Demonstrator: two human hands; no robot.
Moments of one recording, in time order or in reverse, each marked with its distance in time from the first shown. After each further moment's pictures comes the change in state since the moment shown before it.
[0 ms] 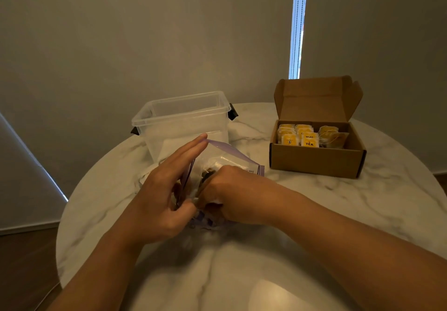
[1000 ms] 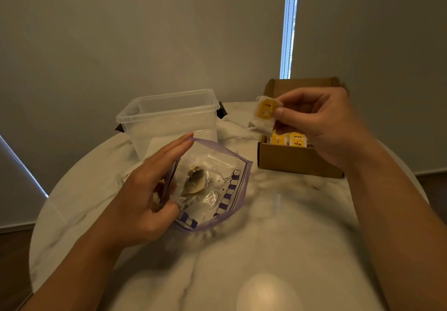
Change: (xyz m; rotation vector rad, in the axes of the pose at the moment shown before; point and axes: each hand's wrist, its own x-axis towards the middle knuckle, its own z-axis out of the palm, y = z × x) left_hand -0.002 0.000 0.001 -0.001 0.016 -0.010; right_hand -0.076 0.066 -0.085 0.864 0.822 0.333
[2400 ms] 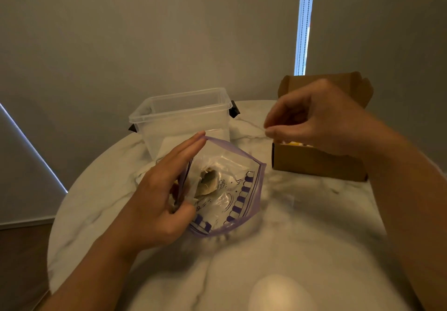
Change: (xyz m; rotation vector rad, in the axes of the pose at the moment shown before) left_hand 0.003 0.003 0.004 0.046 0.016 -0.016; right_hand 0.013 -0.018 0.013 -0.551 -0.325 -0.060
